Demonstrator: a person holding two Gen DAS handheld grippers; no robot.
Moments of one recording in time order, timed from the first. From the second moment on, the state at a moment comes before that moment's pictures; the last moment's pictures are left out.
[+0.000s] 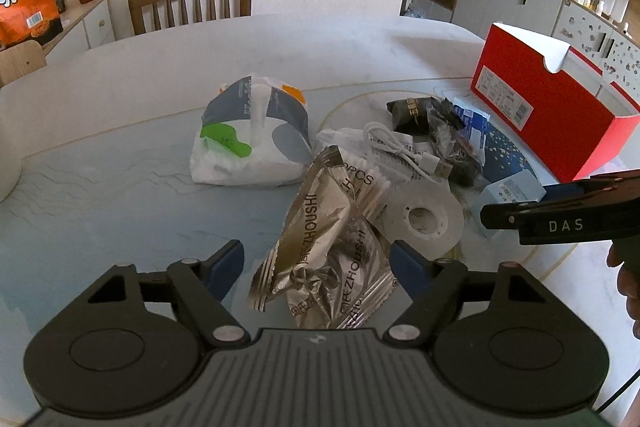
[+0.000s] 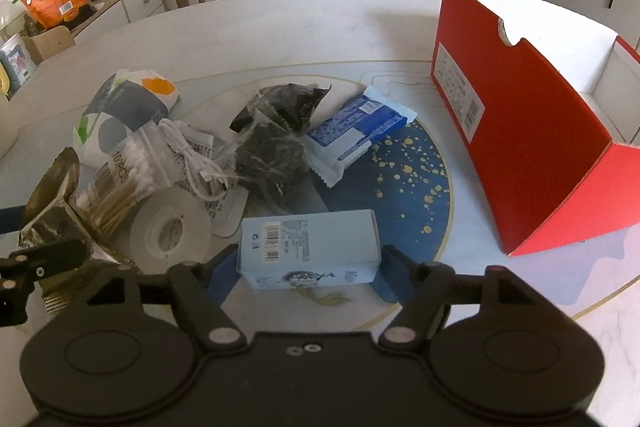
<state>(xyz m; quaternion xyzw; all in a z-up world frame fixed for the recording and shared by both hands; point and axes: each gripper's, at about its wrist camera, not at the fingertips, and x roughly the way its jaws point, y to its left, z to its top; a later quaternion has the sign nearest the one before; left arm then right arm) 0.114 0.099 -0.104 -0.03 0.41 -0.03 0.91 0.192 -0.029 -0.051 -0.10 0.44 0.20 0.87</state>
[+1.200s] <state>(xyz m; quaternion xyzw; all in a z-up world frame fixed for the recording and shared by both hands) 0.105 0.116 -0.098 -0.10 0.40 -0.06 0.91 0.168 -0.034 -0.025 -0.10 0.42 0.21 0.88</state>
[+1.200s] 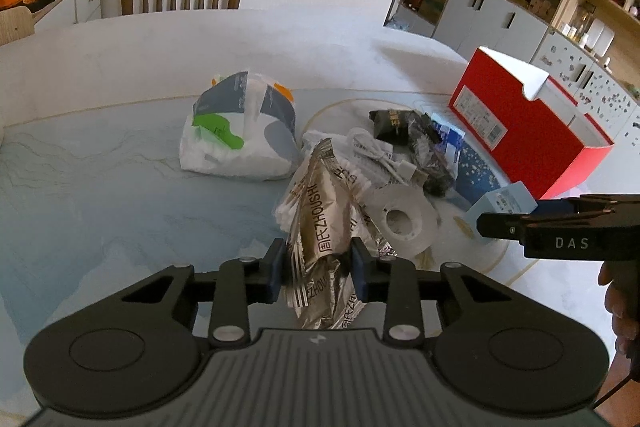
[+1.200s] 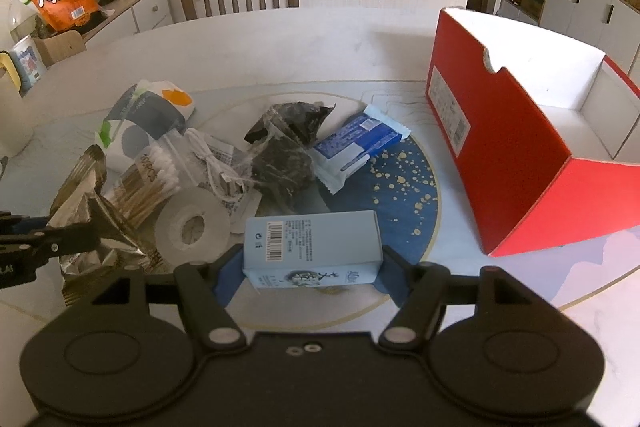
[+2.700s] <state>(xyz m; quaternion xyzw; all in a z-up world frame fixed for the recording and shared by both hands) 0.149 -0.045 0.008 -0.09 0.33 -0.14 0.93 0.209 -0.167 0.085 -0.08 0.36 0.21 0.91</state>
